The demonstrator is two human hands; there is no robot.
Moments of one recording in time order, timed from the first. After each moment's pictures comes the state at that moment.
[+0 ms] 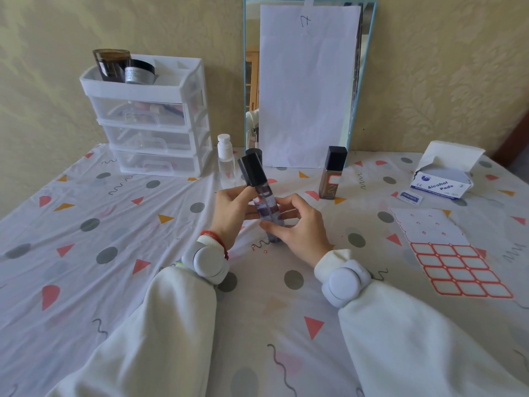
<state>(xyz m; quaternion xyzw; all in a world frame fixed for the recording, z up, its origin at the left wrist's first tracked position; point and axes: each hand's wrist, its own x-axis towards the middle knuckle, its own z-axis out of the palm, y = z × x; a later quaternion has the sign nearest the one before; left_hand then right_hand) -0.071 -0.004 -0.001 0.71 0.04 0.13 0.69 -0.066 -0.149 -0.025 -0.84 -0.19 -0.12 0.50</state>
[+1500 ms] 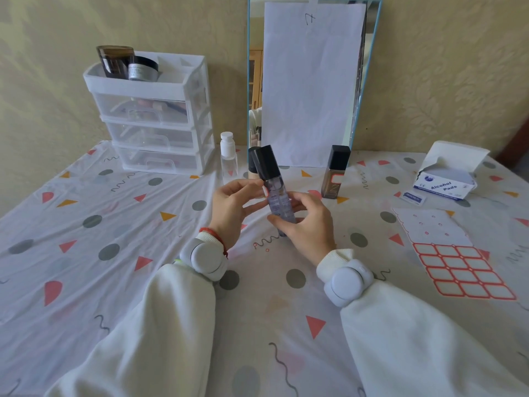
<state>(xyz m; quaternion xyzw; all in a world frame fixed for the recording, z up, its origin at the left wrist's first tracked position) -0.064 0.004 -0.006 0.57 0.02 0.12 0.81 -0.062 -0.151 -0.029 -0.84 -0.15 -0.20 0.48</state>
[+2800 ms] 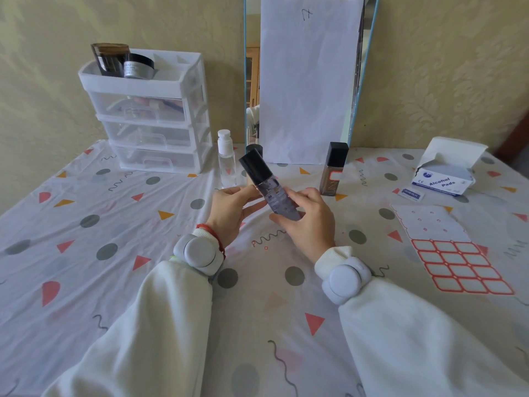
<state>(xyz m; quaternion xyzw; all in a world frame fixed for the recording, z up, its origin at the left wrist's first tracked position) -0.060 0.008 -0.012 0.62 0.05 0.06 0.78 -0.061 -0.154 -0.028 -0.86 -0.18 -0.24 0.42</state>
